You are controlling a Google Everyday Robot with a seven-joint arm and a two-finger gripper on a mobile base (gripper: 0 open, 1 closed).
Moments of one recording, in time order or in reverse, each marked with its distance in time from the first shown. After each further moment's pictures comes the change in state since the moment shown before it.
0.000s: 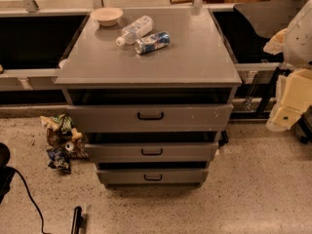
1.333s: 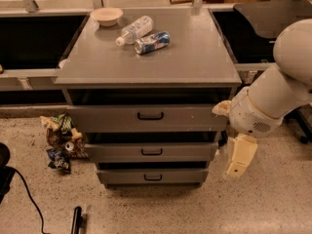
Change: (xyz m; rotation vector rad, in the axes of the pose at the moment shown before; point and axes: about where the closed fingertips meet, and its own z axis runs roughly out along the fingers) arm -0.024 0.064 0.155 -0.241 -0.183 -0.115
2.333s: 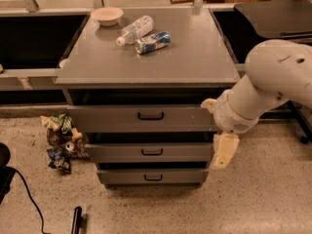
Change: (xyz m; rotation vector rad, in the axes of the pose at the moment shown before) arm 0.002 -0.046 0.043 0.103 0.052 -0.128
